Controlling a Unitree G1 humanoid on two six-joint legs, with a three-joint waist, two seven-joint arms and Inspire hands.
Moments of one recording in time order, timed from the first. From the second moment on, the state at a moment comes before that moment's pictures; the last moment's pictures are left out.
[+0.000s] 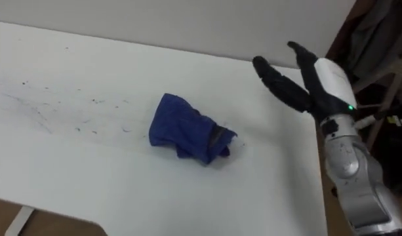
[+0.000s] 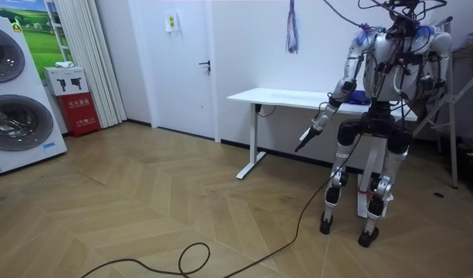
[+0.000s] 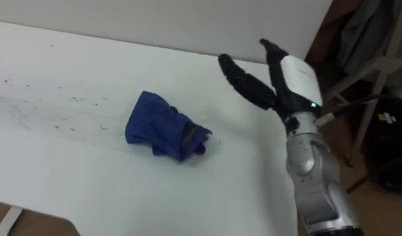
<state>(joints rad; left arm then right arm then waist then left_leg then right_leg) 0.34 0.22 0.17 0.89 0.46 0.16 0.15 -0.10 -0.38 0.00 0.05 -0.56 0.08 -0.15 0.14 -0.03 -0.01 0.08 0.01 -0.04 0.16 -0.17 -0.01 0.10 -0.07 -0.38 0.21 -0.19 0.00</state>
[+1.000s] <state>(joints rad) 0.37 0.22 0.31 0.88 0.47 0.15 0.16 0.18 -0.41 -0.43 0.86 0.06 0.08 -0.36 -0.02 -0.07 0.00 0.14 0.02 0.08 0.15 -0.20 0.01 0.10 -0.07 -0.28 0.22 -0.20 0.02</state>
